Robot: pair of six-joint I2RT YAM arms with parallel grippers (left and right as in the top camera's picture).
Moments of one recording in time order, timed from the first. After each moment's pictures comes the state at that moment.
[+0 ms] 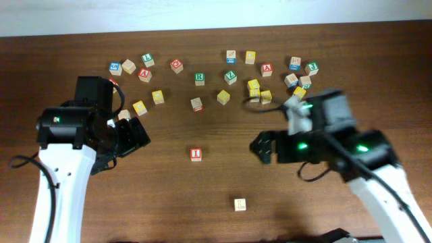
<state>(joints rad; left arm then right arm) -0.05 1.37 1.45 -1.47 0.01 -0.55 0.38 1.21 1.22 -1.14 -0.32 0.37</state>
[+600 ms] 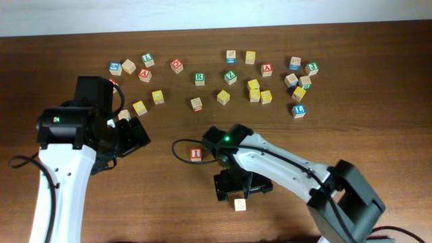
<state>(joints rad) -0.05 1.37 1.45 -1.47 0.01 -0.55 0.81 1.81 1.24 -1.26 -0.16 0.65</state>
